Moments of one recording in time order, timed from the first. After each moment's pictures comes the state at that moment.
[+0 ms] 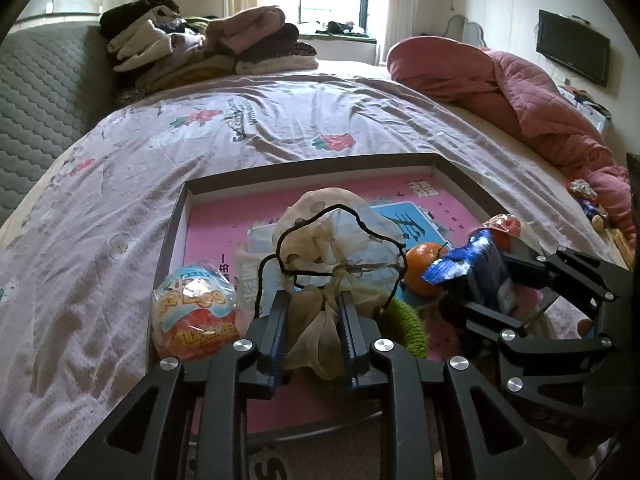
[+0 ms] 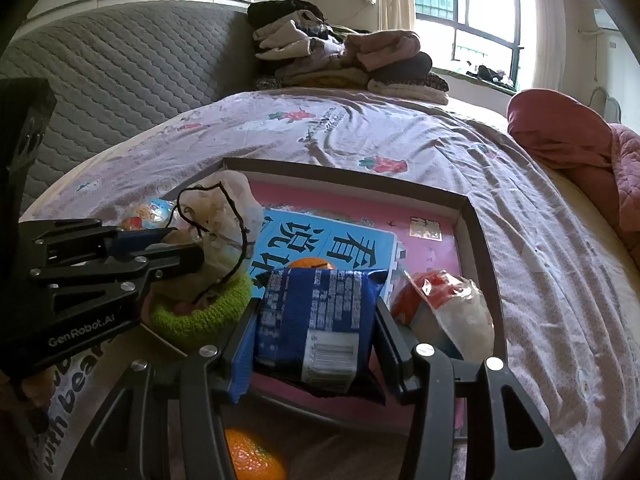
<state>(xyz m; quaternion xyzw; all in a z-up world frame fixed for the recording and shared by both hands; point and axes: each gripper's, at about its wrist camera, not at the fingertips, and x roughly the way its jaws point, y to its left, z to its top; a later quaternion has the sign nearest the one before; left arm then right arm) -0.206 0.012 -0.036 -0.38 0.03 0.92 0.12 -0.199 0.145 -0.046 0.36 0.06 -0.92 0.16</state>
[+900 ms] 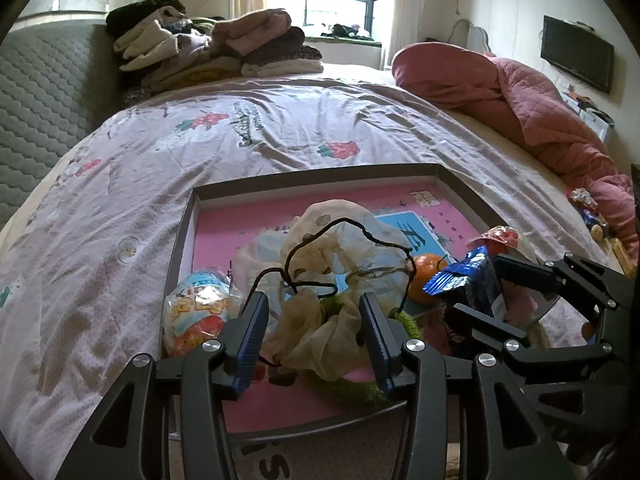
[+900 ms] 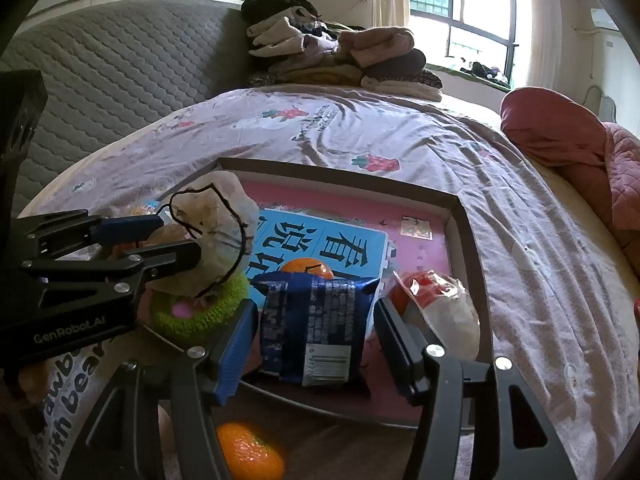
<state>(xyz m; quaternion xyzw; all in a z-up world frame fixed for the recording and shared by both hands) -0.203 0.008 -0.027 -0.38 0.02 0.92 0.11 -0.198 0.146 -0.036 0.36 0.06 -0.92 0.15</state>
